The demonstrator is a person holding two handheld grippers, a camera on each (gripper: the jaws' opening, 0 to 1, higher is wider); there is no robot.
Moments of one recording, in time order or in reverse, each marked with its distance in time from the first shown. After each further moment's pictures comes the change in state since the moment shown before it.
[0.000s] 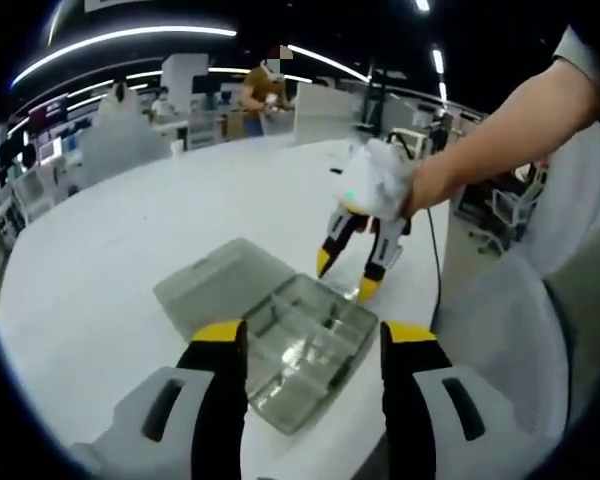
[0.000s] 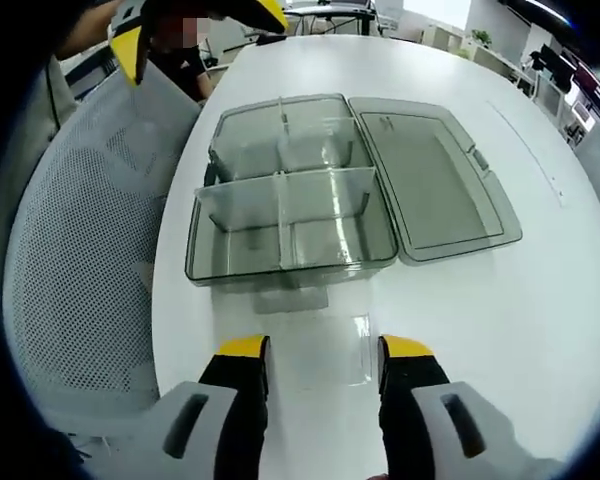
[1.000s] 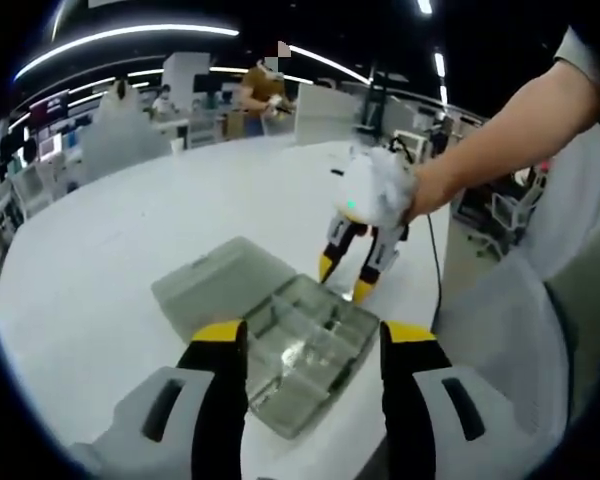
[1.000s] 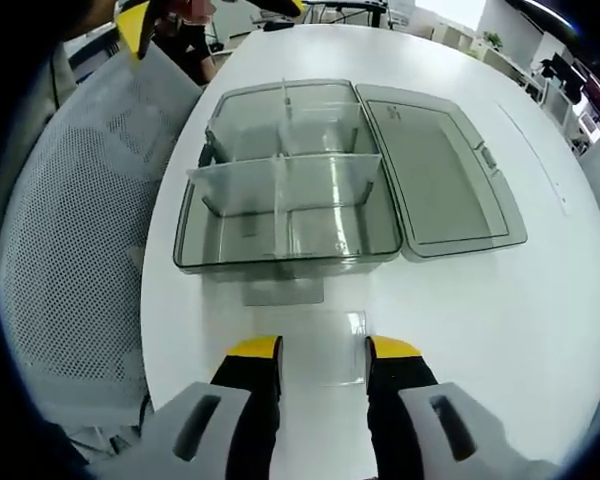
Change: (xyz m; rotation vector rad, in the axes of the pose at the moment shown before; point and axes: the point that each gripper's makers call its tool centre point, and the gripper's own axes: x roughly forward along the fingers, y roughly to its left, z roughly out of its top) left arm 0.004 0.001 0.000 -0.013 -0.005 -0.008; right arm 0.005 -0.003 -0.006 -0.037 0.040 -0.014
